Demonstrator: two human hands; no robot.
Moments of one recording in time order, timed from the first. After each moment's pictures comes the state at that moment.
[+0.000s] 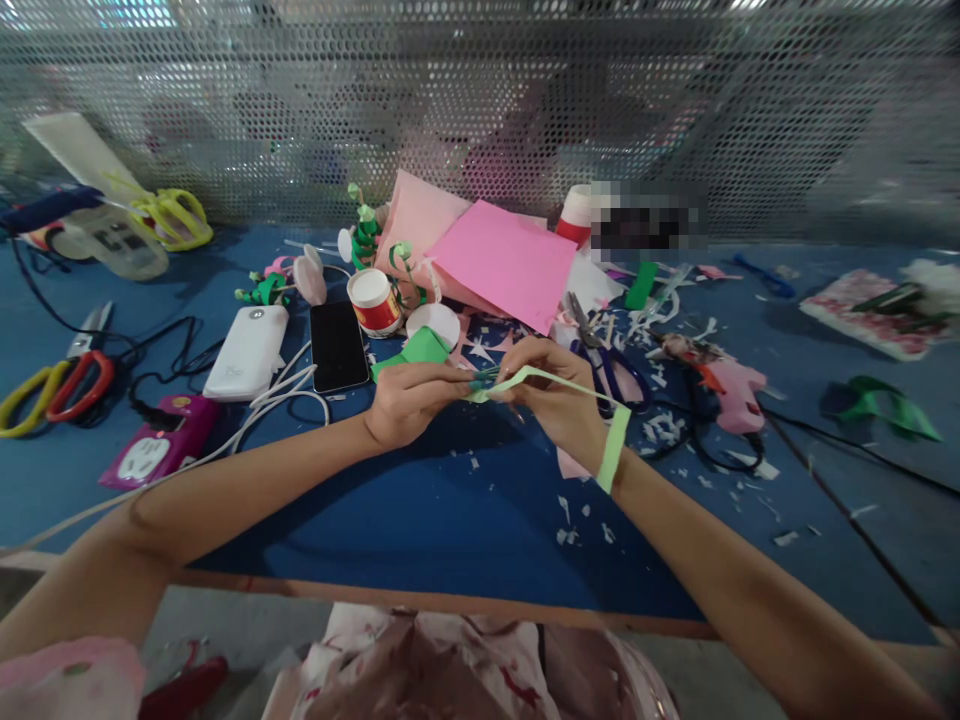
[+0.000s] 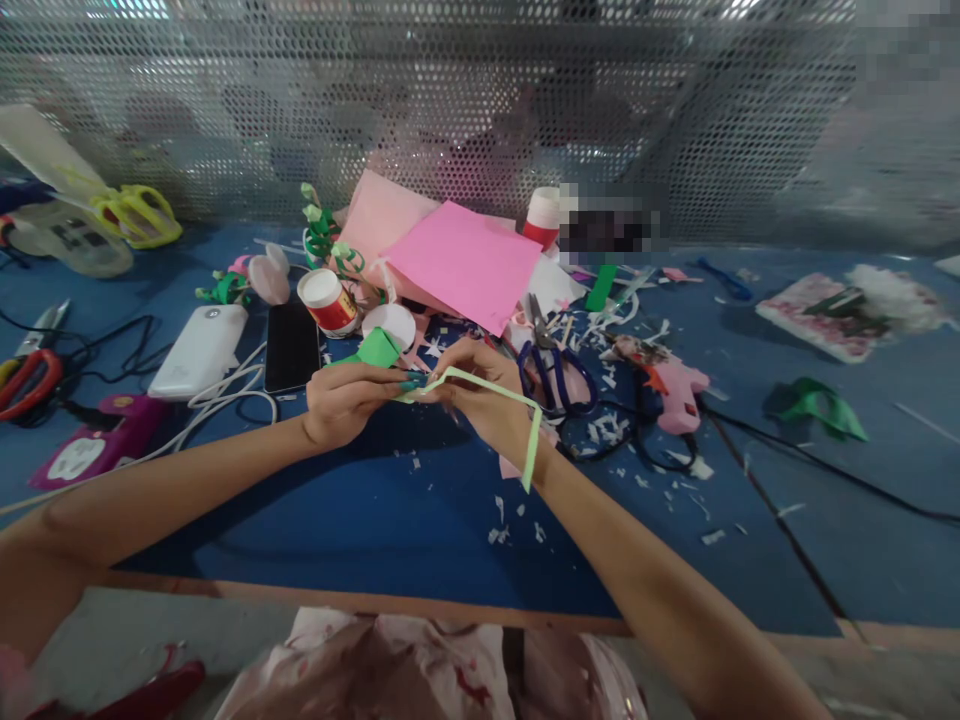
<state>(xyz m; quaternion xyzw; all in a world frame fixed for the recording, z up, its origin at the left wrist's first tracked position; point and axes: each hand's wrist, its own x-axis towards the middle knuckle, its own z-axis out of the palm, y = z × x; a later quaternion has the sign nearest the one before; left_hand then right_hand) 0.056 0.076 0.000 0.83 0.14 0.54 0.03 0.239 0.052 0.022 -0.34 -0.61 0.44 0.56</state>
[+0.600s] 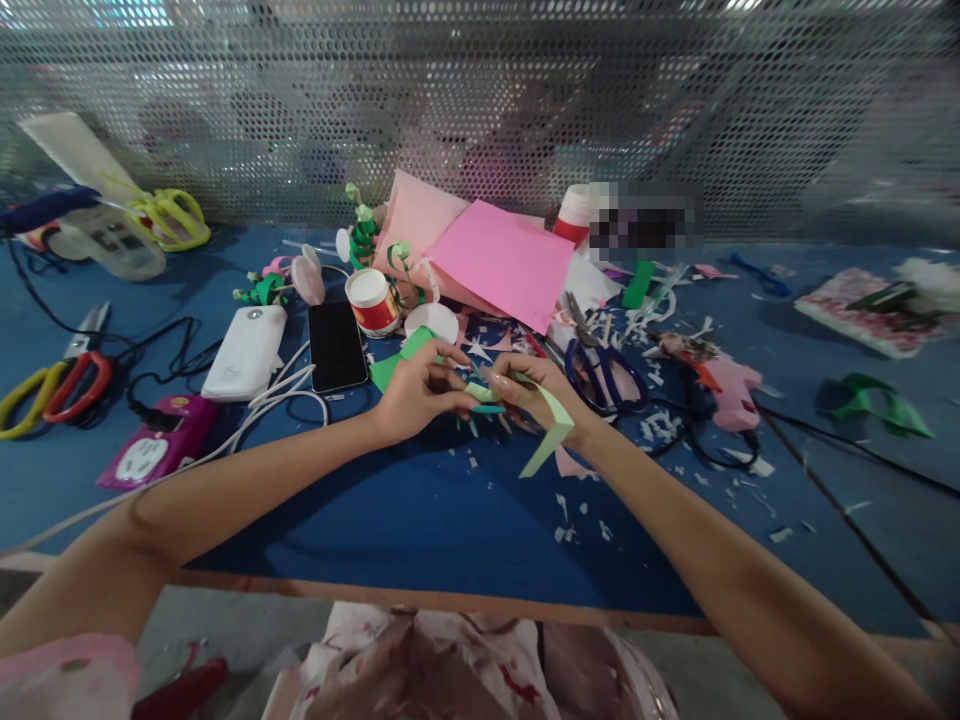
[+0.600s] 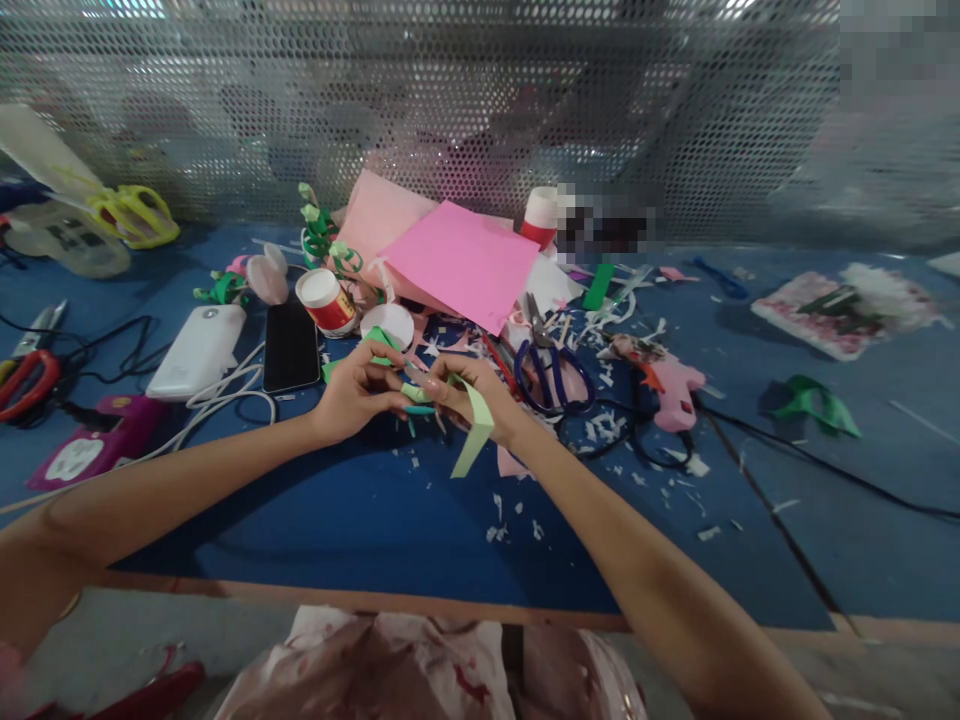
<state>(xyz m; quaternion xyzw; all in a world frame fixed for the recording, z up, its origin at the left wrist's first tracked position) 0.070 0.071 0.006 0.63 0.27 0.44 0.58 0.248 0.059 0.017 -0.38 -0.63 0.56 0.38</state>
